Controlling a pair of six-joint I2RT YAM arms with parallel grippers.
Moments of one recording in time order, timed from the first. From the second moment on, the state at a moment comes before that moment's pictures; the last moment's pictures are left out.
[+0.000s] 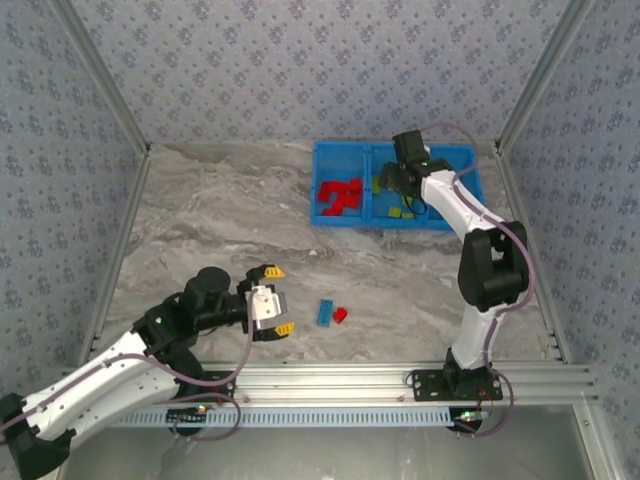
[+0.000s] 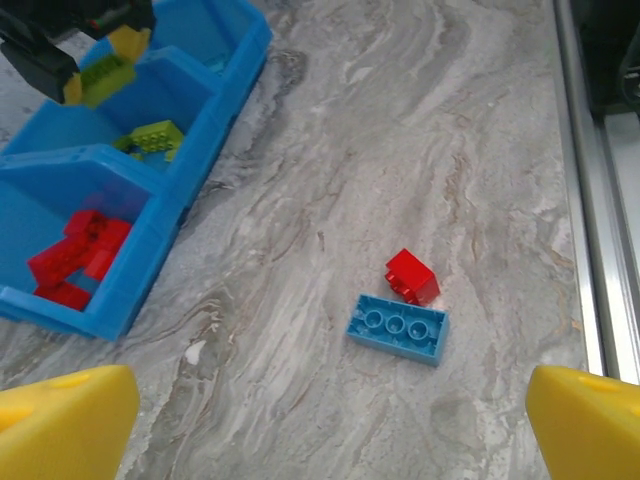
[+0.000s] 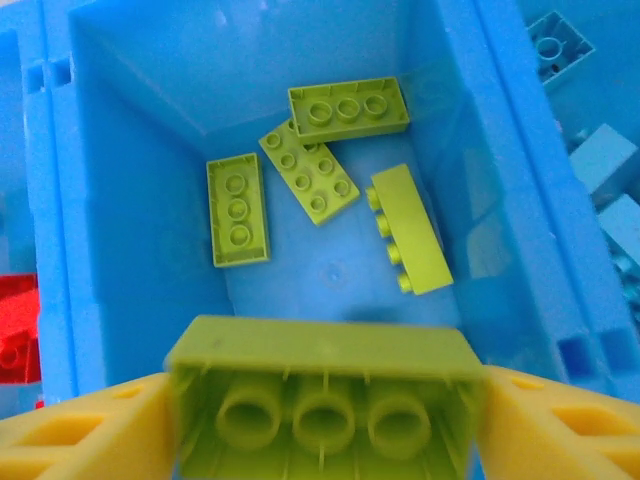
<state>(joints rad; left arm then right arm) -0.88 0.60 0.53 -0.40 0.24 0.52 0.27 1.87 1.57 -0.62 0.18 0.50</state>
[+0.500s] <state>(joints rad) -0.88 0.92 0.83 -0.50 -0.18 -0.35 0.30 1.44 1.46 -0.73 0.05 0.46</state>
